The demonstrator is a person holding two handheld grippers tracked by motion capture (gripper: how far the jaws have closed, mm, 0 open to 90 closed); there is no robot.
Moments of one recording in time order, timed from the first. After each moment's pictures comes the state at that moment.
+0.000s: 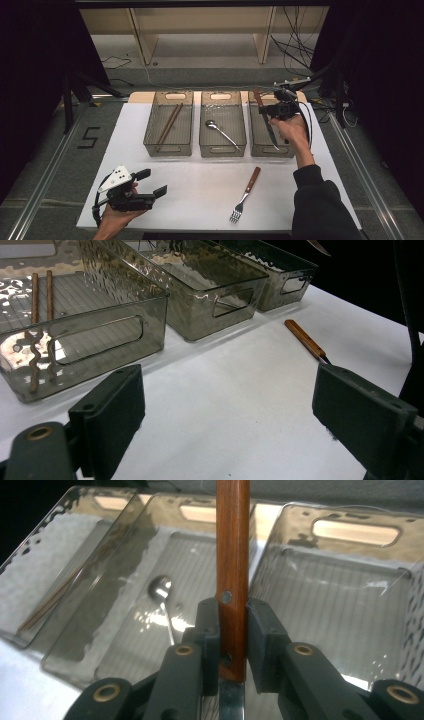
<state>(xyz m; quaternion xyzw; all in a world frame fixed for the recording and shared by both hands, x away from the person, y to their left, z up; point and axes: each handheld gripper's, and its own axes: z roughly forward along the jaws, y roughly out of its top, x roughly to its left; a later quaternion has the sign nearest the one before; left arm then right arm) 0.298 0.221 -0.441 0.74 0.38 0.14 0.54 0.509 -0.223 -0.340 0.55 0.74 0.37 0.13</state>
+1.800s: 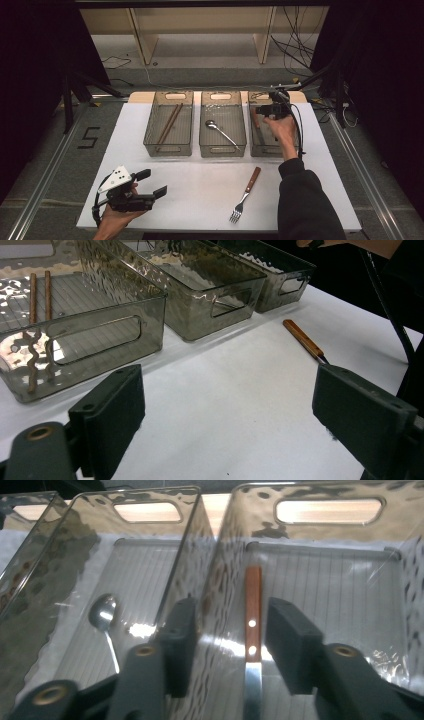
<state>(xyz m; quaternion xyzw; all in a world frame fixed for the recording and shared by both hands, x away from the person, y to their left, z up) 0.297 0.221 -0.441 0.74 0.38 0.14 0.54 0.547 -0.221 -0.387 0.61 0.70 0.35 0.14</state>
